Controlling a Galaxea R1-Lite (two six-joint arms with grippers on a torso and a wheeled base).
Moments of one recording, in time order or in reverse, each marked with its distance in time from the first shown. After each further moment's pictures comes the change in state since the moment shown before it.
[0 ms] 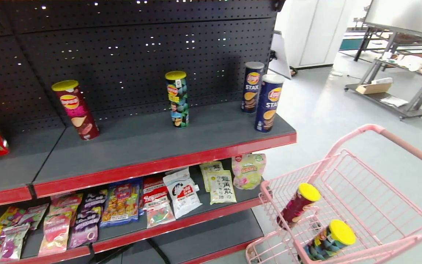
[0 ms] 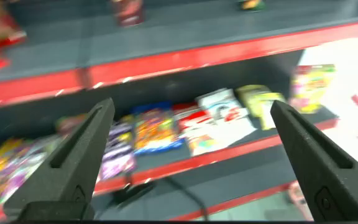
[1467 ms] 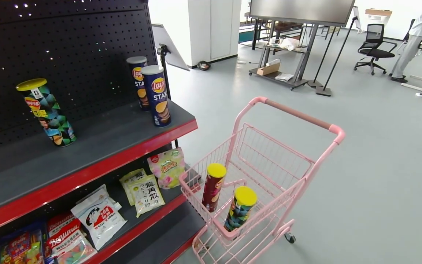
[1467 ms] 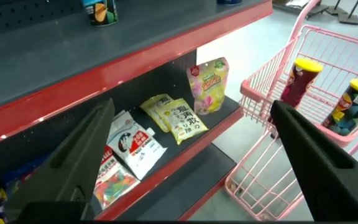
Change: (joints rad) left arm 0.000 0.000 0.000 0.000 0.000 0.000; right arm 0.000 0.000 0.000 0.000 0.002 0.001
